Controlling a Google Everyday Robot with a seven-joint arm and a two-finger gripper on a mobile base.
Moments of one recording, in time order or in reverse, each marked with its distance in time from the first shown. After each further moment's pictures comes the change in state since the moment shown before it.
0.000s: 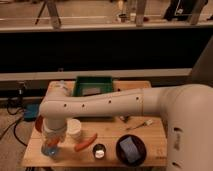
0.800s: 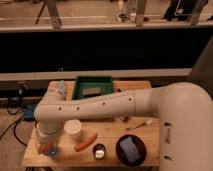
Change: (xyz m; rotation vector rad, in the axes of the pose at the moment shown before) arm -0.001 -0.022 0.018 0.034 -0.011 -0.095
